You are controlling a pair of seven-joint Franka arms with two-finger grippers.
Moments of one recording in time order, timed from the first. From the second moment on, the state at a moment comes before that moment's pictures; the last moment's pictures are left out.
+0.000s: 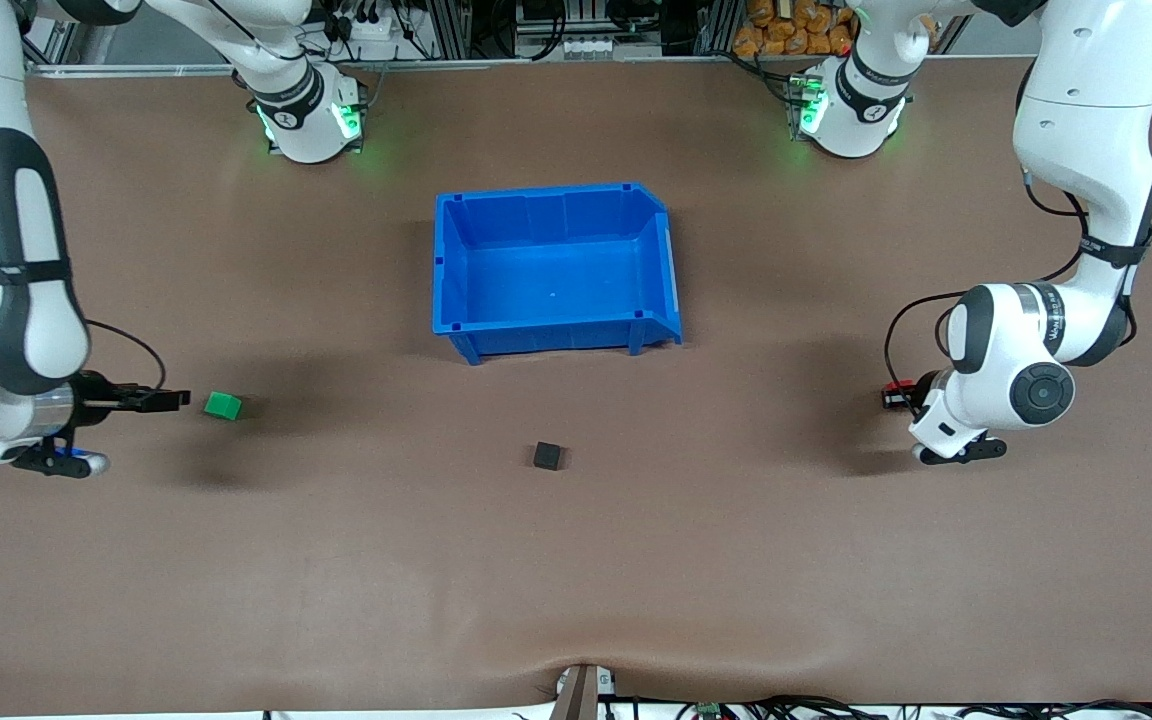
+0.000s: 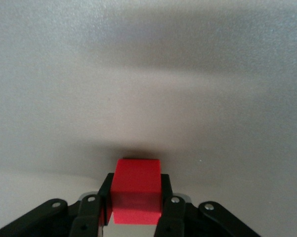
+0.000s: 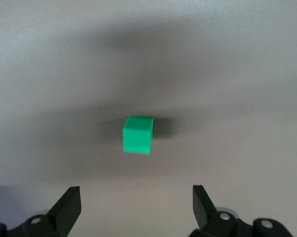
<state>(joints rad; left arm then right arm) -0.02 0.58 0.01 -1.88 0.06 2.20 -0.15 -0.15 0.55 -0.07 -1.65 0.14 1.85 -0.12</state>
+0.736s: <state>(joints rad) -0.04 0.58 0.00 -1.73 -0.09 2.10 -0.32 -0.08 0.54 -0.07 -2.07 0.14 2.54 -0.11</state>
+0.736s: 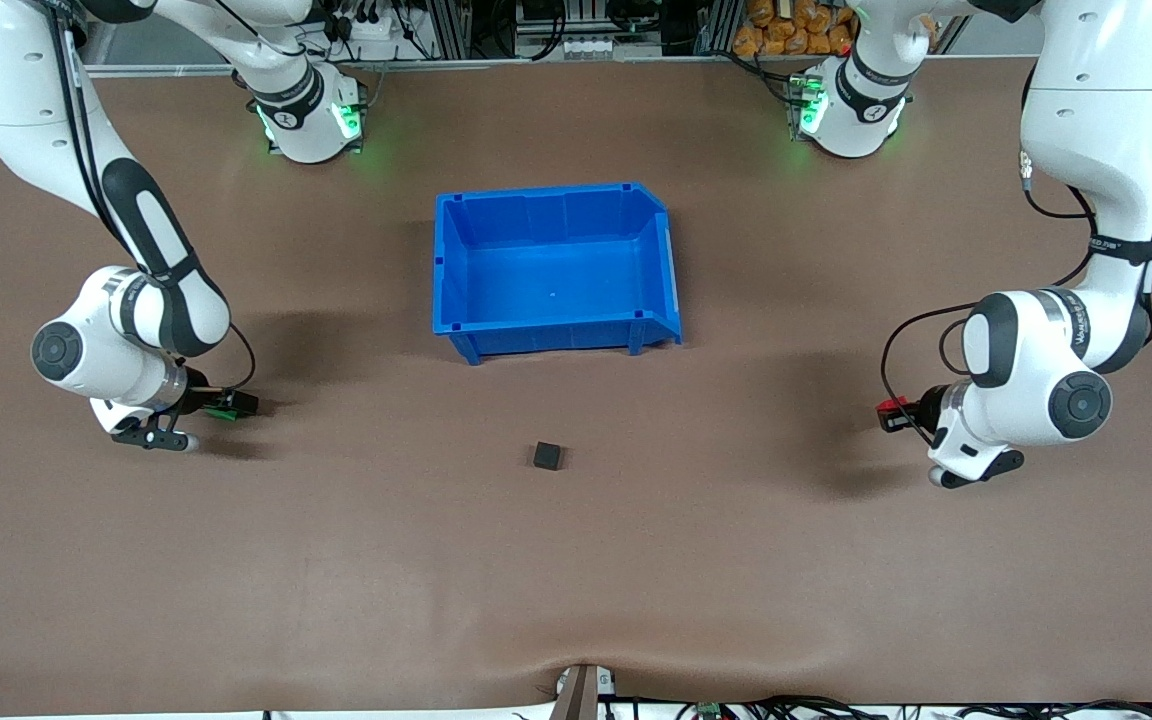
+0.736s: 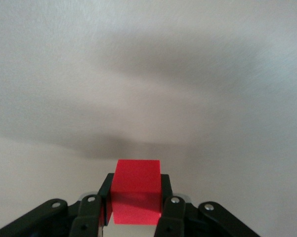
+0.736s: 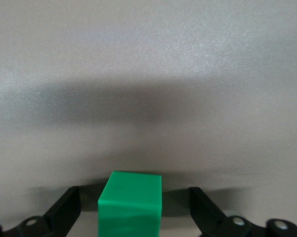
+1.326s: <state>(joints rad) -0.22 0.62 -0.02 -1.59 -0.22 2.10 -0.82 -0.08 0.50 -0.07 -2.08 0.14 2.49 -0.11</state>
